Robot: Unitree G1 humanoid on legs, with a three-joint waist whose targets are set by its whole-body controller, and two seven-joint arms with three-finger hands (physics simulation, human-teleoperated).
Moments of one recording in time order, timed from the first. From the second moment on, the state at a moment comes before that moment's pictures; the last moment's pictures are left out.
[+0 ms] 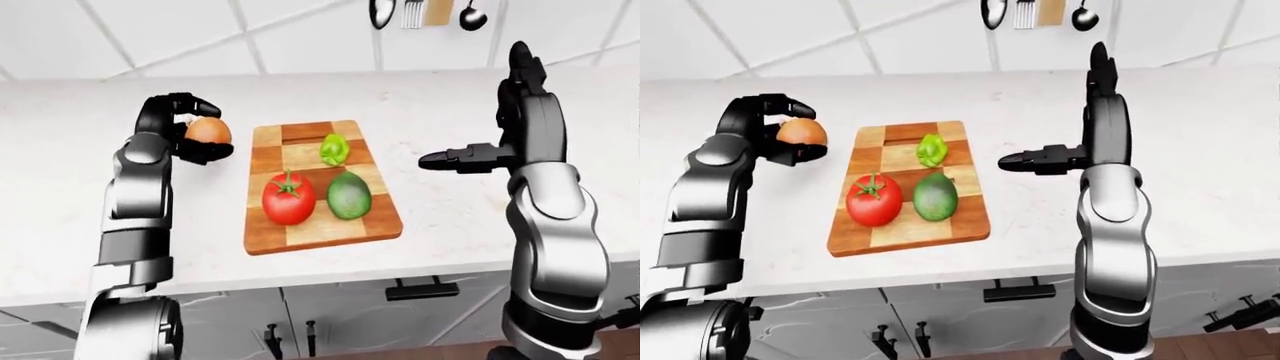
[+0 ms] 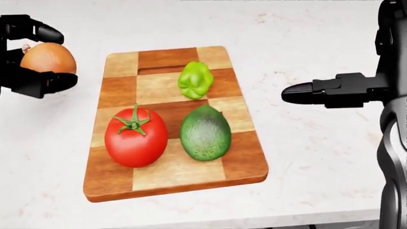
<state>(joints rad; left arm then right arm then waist) -0.87 0.43 0.17 0.40 0.22 0.59 -0.14 -0.55 -0.27 -0.19 -0.47 -0.19 0.80 0.05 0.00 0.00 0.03</state>
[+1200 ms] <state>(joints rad) -1.25 0.25 0.07 1.10 0.25 0.19 -0.12 -0.52 -0.26 -0.19 -0.46 -0.18 0.78 0.05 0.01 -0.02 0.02</state>
